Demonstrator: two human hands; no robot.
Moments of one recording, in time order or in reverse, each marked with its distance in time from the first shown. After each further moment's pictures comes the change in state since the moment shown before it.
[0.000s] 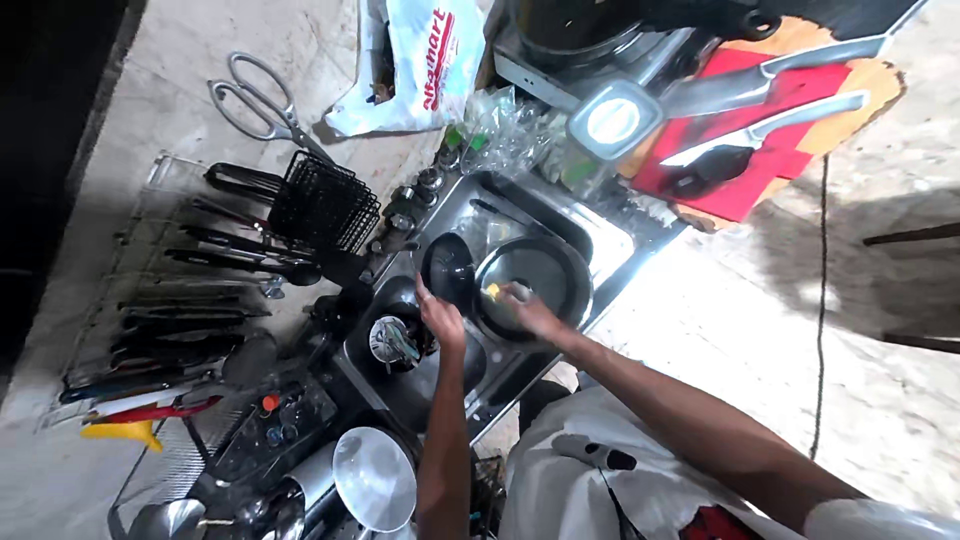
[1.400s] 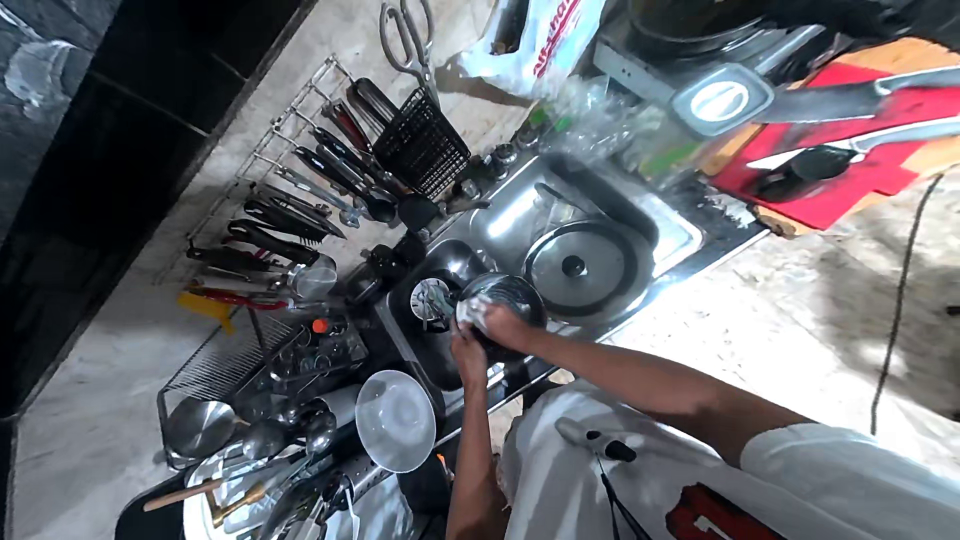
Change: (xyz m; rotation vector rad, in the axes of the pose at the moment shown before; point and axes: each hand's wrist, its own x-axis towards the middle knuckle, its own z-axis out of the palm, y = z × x) left_hand -0.122 -0.075 -0.127 -0.289 -0.123 -0.433; right_hand -0.051 -0.011 0.175 -0.913 -0.281 -0.708
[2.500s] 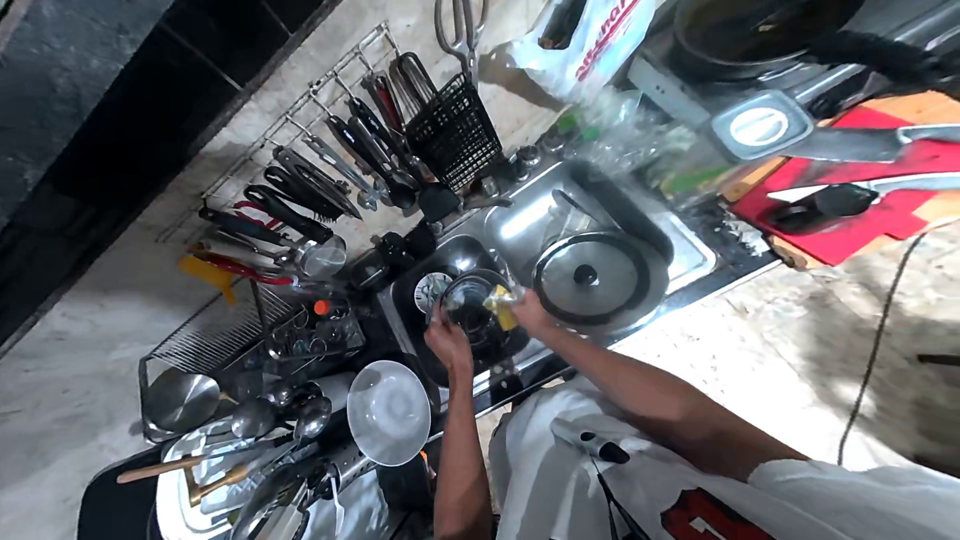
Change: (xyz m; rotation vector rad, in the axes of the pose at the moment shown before) left_hand 0.035 0.003 -0.042 0.145 0.321 0.211; right_hand 0.012 0.041 0.016 0.761 0.209 0.657
